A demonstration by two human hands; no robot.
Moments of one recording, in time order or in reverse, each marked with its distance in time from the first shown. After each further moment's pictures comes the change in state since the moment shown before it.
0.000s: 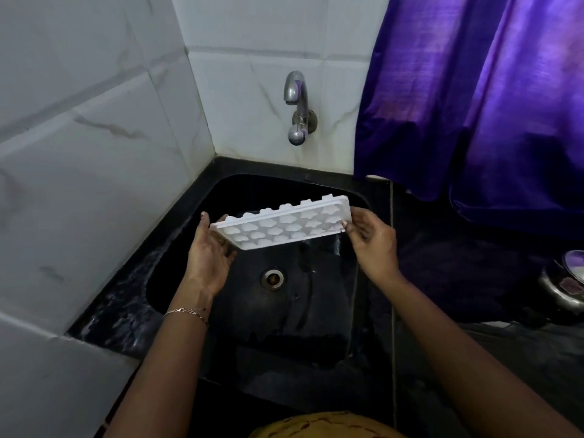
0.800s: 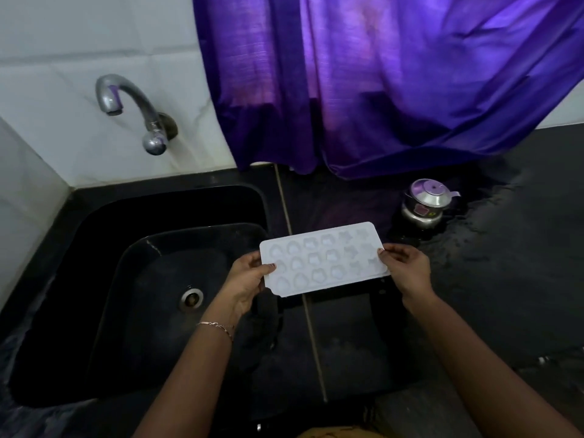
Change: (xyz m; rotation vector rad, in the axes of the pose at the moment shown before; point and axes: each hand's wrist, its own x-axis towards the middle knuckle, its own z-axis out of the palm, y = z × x) left_hand -0.025 -0.132 0.165 0.523 -0.368 -0.339; right_hand -0.120 0.076 -0.187 0.129 0.627 0.745
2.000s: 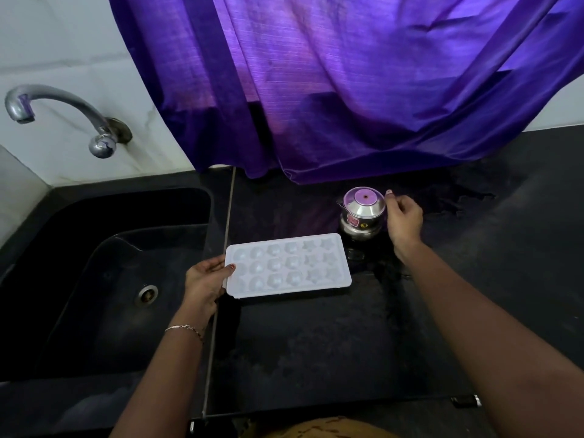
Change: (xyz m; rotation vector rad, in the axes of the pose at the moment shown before) left_hand 0.011 -0.025 0.115 -0.055 0.470 0.076; right_hand 0.183 -0.037 -0.089 -0.052 0.004 -0.187
